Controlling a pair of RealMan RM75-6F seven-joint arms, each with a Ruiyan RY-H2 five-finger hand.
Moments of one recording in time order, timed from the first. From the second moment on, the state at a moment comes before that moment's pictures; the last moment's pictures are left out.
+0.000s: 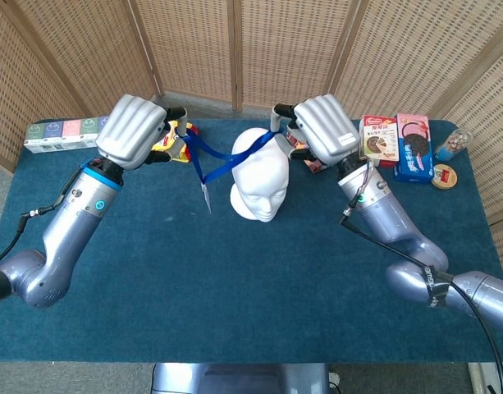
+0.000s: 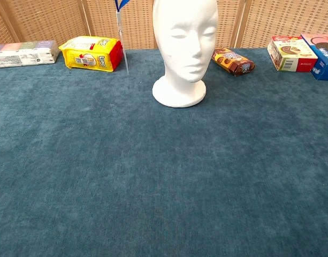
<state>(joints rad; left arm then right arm) -1.00 -1.00 -0.41 -1.76 0.99 0.99 0.27 1.01 -1.11 0.48 -1.58 -1.14 0.90 0.04</state>
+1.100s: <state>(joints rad) -1.04 -1.07 -0.40 -1.68 0.94 1.02 0.36 1.07 -1.17 0.47 -1.44 -1.08 0.88 0.02</state>
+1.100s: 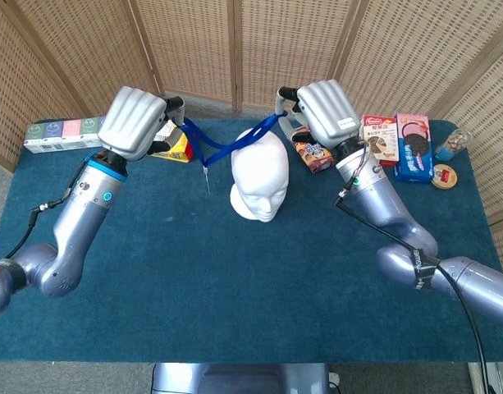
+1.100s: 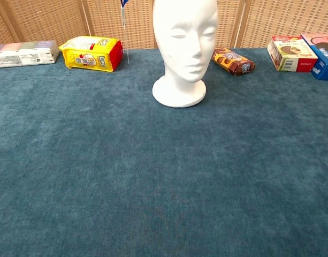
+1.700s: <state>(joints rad) -1.05 -1.11 -0.37 -1.65 0.96 1.03 0.42 1.08 -1.20 0.45 -1.40 -1.03 0.85 -0.03</state>
